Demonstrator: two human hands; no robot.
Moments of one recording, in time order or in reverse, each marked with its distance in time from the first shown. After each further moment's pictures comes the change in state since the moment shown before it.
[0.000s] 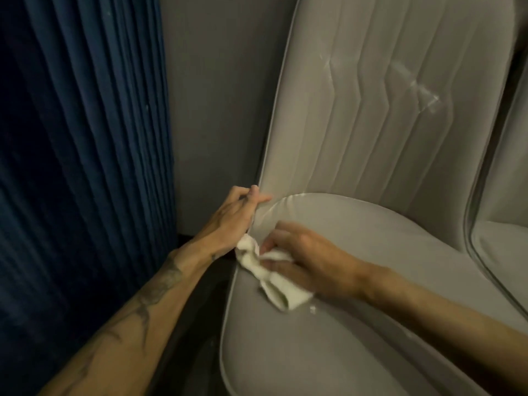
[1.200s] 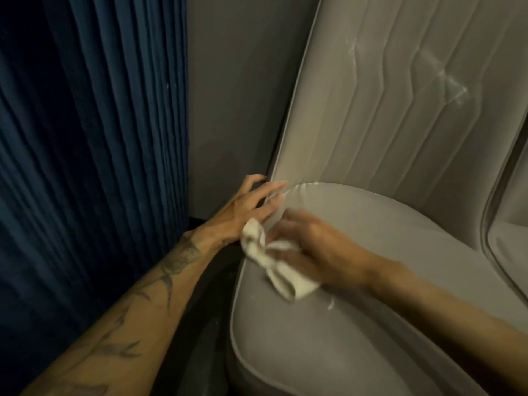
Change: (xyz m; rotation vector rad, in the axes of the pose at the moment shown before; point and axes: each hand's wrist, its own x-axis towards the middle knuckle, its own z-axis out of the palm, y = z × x) left_hand -0.008 -0.022 -0.002 0.074 -0.071 0.129; right_hand 0.001 -0.030 -0.009 -0.025 -0.028 -0.026
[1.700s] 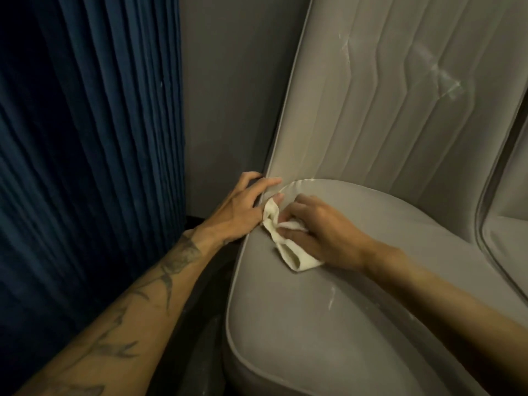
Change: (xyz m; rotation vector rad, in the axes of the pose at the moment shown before) left_hand -0.003 0.009 0.003 0.062 0.029 -0.003; right_hand 0.001 0.019 -0.005 -0.085 0.034 0.158
